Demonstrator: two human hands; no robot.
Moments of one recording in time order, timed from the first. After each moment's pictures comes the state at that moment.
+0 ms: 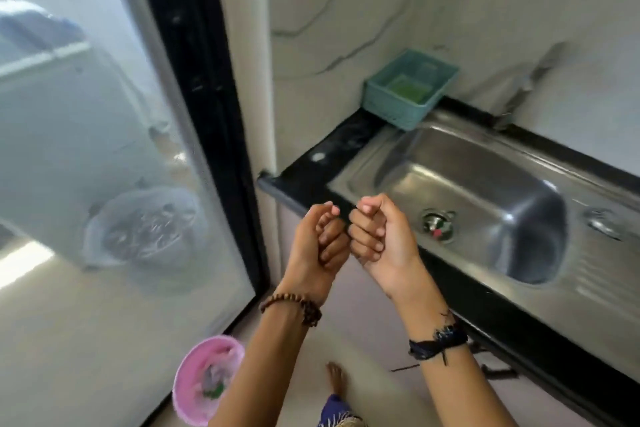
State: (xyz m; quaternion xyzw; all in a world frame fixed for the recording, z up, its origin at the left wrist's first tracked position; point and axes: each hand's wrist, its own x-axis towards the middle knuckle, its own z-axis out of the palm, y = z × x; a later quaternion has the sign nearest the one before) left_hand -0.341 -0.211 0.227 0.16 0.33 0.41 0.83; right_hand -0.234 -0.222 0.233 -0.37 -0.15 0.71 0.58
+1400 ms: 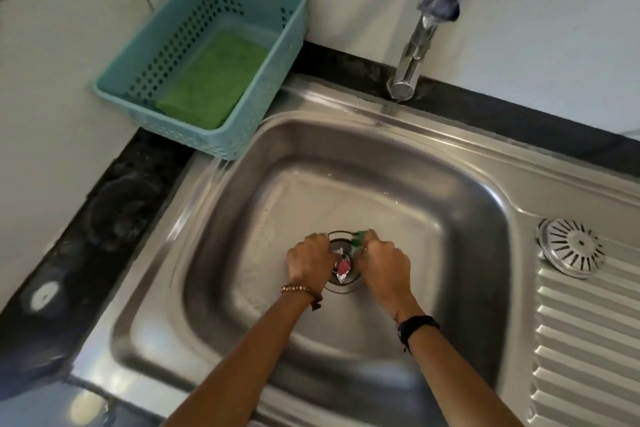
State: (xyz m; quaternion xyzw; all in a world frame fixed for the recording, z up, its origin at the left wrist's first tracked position) left_hand 0.025 -0.020 0.000 0.81 0.51 -0.13 0.27; right_hand 0.120 -0.100 0.000 -0.87 -0.44 0.19 0.10
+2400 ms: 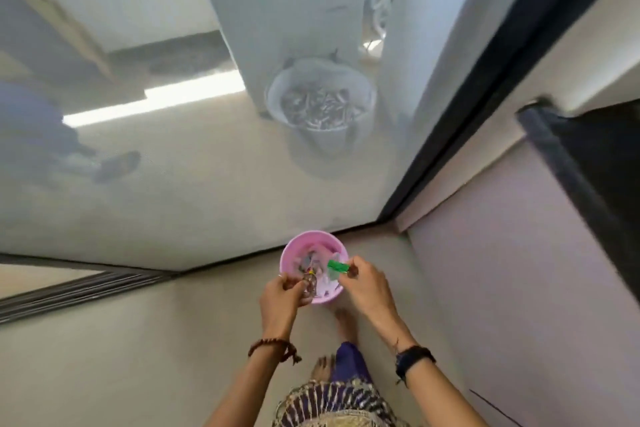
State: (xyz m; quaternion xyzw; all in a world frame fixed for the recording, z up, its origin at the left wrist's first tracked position) left_hand -0.555 -0.321 -0.048 0.08 0.80 0.39 0.45; right_hand -0.436 -0.240 -0.055 -0.58 -0.65 0.48 0.02
